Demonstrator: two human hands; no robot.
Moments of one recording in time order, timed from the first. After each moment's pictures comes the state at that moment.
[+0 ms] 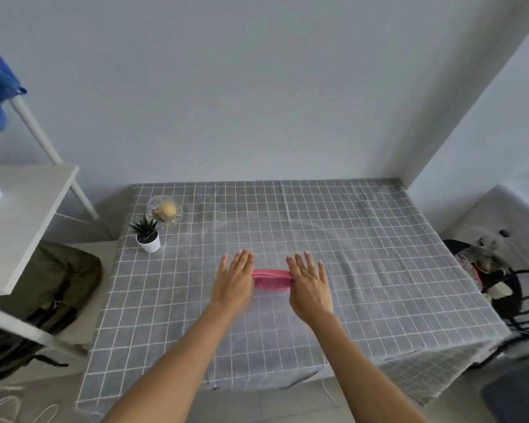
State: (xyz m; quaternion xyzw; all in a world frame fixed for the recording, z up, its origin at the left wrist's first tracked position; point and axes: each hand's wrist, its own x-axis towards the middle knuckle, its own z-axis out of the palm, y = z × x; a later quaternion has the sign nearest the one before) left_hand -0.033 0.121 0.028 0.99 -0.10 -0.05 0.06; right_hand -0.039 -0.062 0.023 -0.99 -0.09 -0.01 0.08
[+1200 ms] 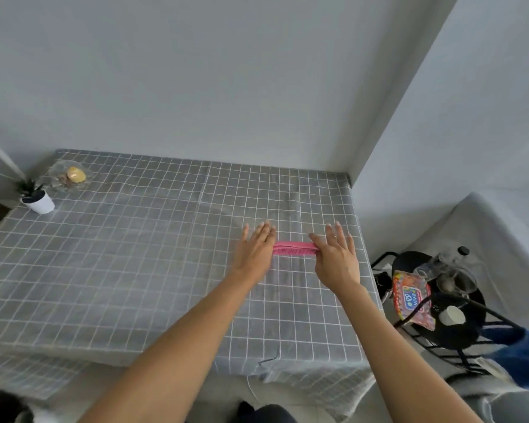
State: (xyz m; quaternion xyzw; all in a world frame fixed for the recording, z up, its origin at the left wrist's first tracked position) left_hand 0.047 -0.248 0.038 1.00 -0.07 -0.01 0.06; right_hand 0.069 -0.444 0.043 -0.99 -0.13 -0.02 0.08
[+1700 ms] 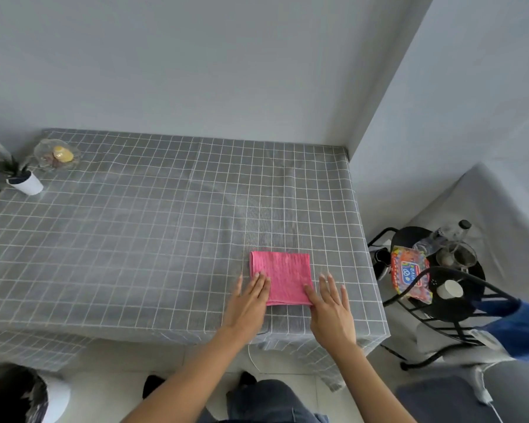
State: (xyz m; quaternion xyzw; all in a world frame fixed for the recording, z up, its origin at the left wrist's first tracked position) left_hand -0.074 -0.285 -0.044 0.99 -0.08 -0.12 0.07; right_hand -0.055 -0.486 -0.044 -0.99 -0.12 0.09 0.06
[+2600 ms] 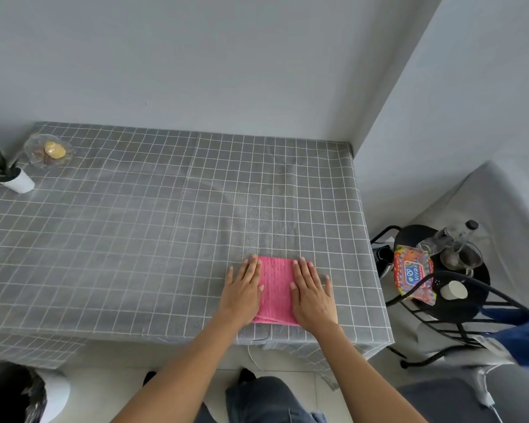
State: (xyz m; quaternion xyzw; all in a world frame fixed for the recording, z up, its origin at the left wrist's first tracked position) left_hand -0.032 -0.274 -0.051 0.97 -0.01 -0.20 0.10; right_hand -0.011 -0.451 -0.065 -0.97 -0.12 0.16 0.11
